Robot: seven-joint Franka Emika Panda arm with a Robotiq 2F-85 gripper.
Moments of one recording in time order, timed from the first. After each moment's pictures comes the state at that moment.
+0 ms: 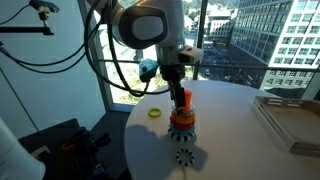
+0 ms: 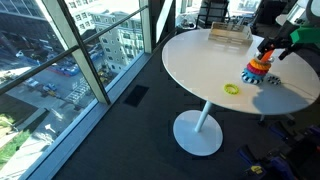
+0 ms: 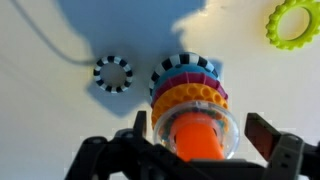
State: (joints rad) arm -0.17 0.03 -0.14 -2.42 -0.10 2.56 0.33
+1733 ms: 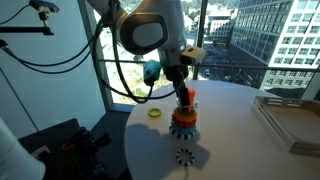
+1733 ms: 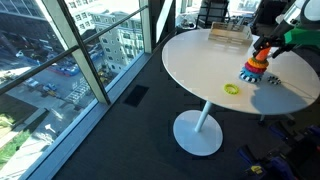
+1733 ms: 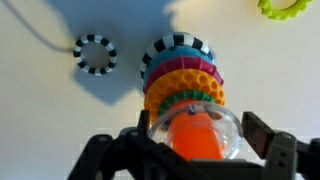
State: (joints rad) arm -0.16 0.06 -0.15 -2.43 -0.06 2.69 0.33
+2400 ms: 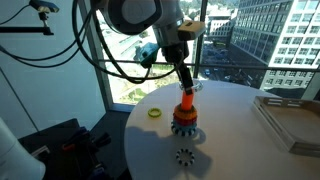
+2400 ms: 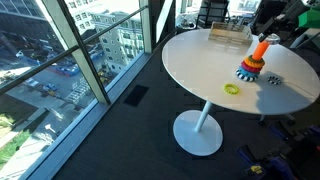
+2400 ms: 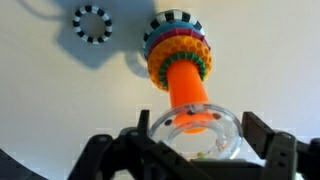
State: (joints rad) arm -0.16 -0.08 -0.15 -2.45 -0.06 2.69 0.33
